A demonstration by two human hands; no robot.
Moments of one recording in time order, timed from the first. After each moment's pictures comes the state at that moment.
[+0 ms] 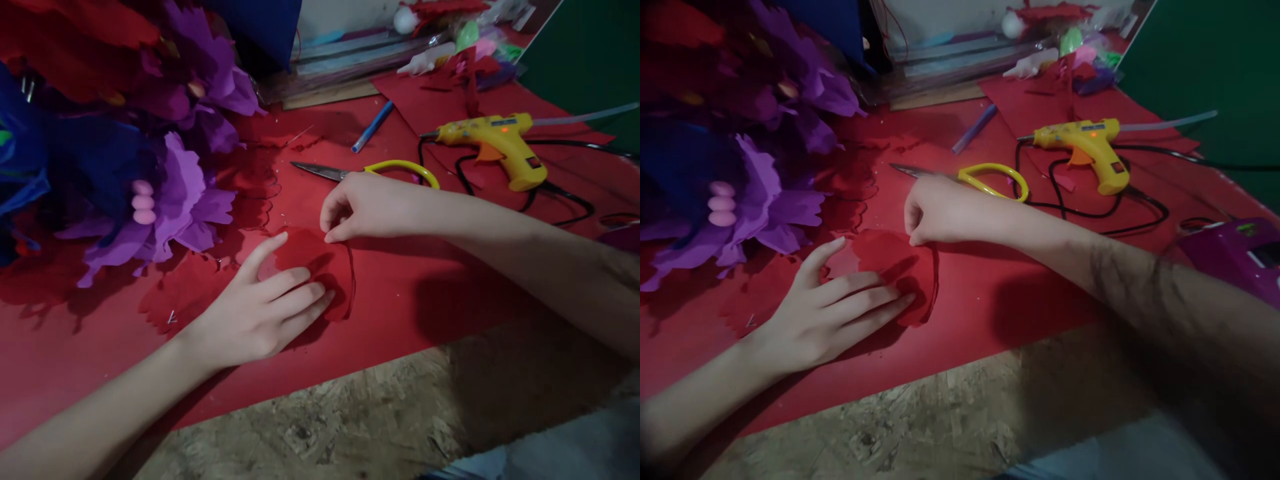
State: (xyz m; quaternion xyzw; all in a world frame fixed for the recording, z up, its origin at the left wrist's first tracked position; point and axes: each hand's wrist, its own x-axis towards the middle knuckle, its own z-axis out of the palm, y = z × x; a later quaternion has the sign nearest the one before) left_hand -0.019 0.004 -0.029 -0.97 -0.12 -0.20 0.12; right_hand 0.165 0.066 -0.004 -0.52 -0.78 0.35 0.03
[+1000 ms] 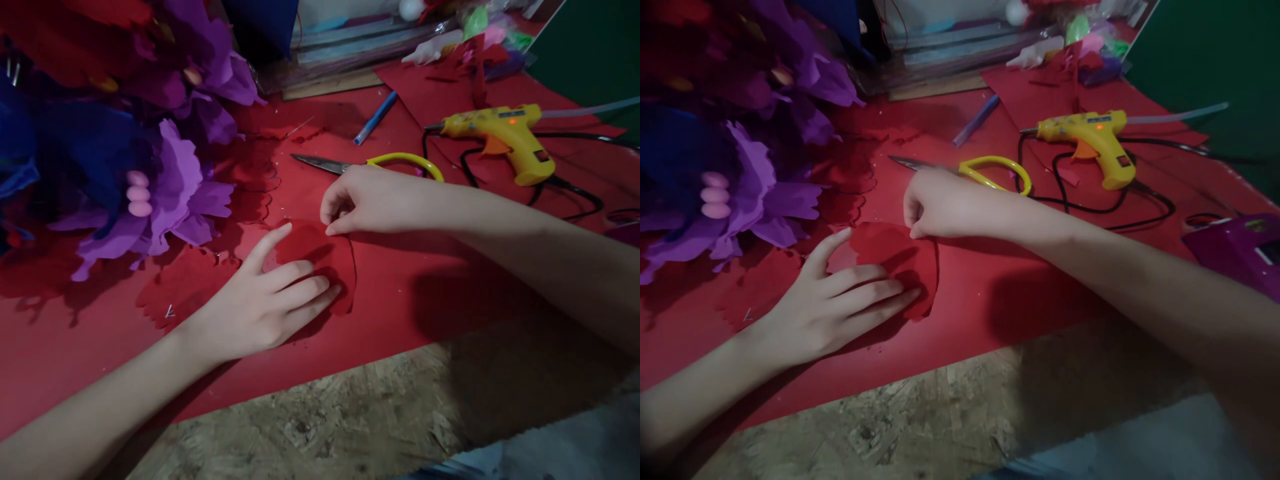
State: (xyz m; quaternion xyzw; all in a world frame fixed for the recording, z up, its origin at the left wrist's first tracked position) left_hand -0.019 0.004 -0.032 -0.97 -0.11 -0.17 0.09; right_hand 0.167 0.066 -0.007 -0.51 -0.80 0.32 0.02
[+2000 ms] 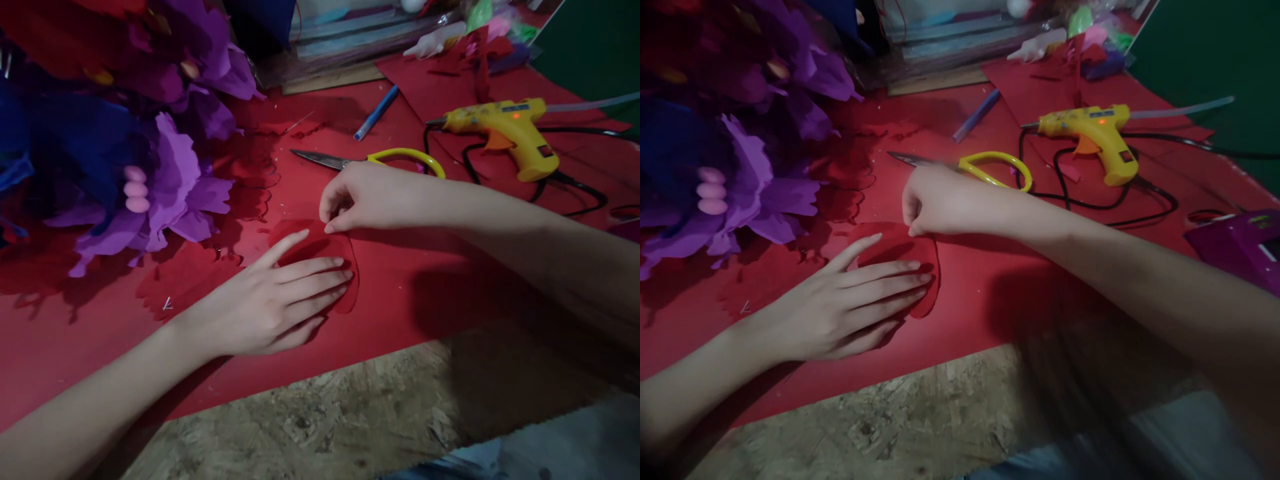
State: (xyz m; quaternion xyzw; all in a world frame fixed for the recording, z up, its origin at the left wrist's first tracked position) left_hand -0.019 0.005 -0.032 -0.99 -0.13 -0.09 -0.06; right_hand 0.166 0.066 -0.009 -0.50 -0.81 0.31 0.02
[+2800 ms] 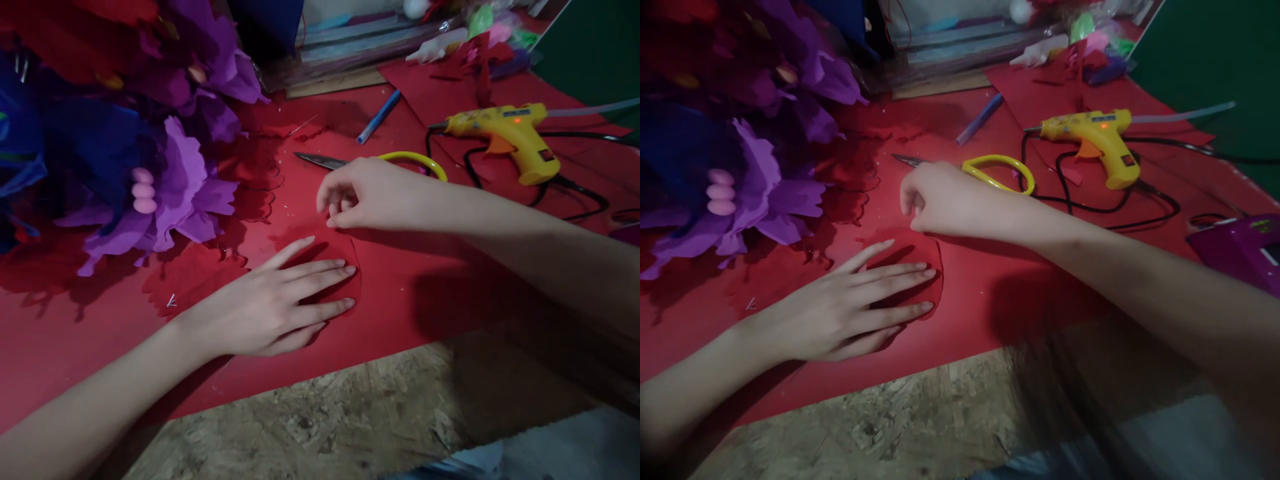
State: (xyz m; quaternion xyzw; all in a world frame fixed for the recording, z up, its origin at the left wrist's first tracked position) left_hand -0.023 0.006 -0.034 -0.99 -0.11 -0.06 -0.10; right_hand 0.168 0.064 -0.010 -0.49 -0.81 0.31 0.09
